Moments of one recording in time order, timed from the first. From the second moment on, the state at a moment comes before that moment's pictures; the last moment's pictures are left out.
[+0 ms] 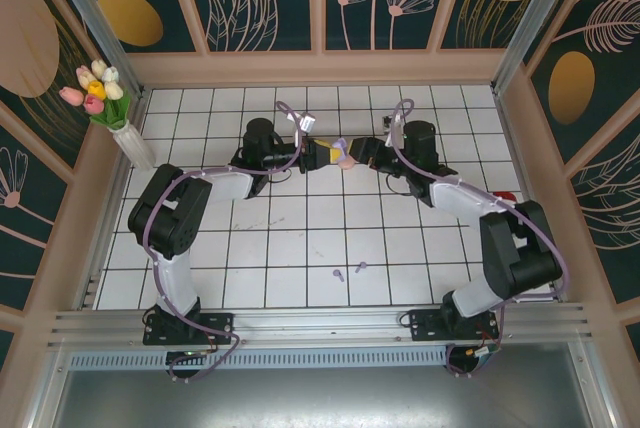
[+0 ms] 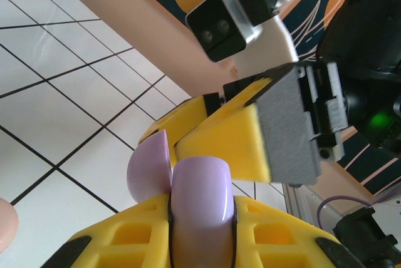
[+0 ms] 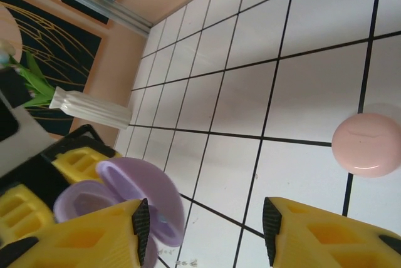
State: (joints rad) left arm -0.48 1.91 1.03 0.78 0.96 -0.60; right arm 0.35 1.50 0.82 0.27 -0.56 0.71
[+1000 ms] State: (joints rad) left arm -0.48 1.89 1.12 0.69 1.17 -0.58; right arm 0.31 1.34 0.76 0.15 -0.72 0.51
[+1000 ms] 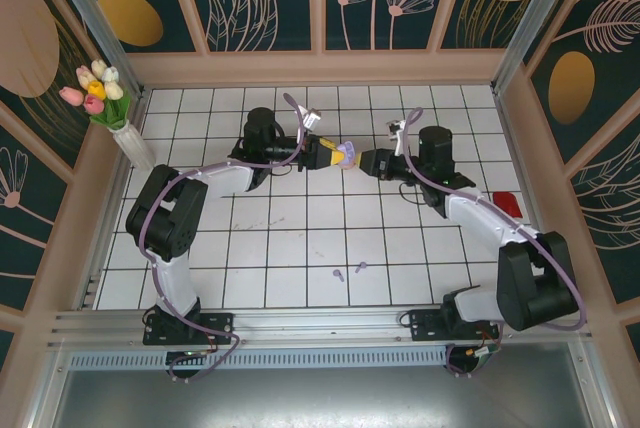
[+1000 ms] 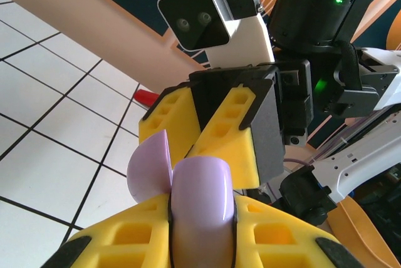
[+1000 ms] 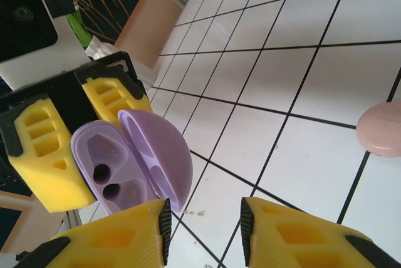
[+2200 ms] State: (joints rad) left arm -0.47 1.89 1.13 0.65 1.16 -0.56; right arm 0.35 1.44 0.87 0.11 -0.72 0.48
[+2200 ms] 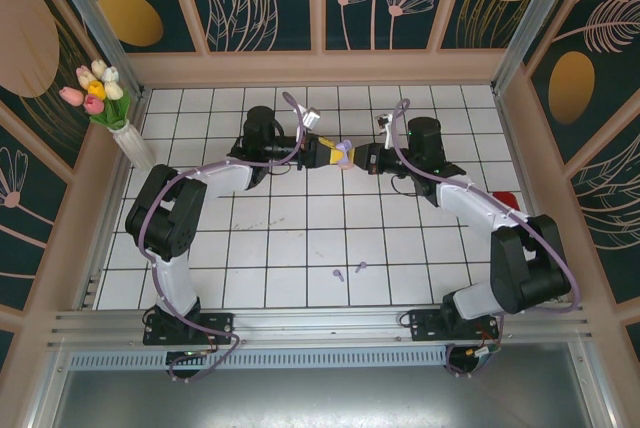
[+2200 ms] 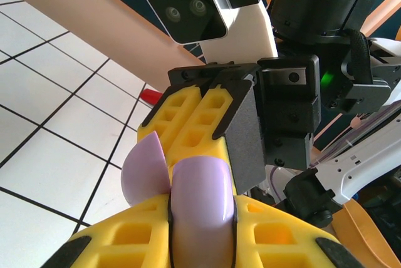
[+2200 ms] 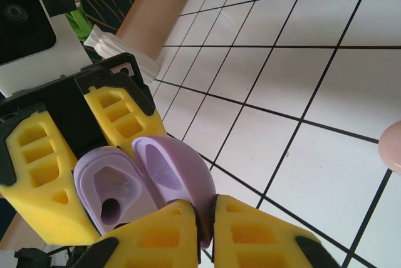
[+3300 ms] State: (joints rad) left arm -0.42 1.97 1.79 -0.45 1.06 0.13; right arm 0.38 1.46 1.01 -0.12 -0.45 0.19
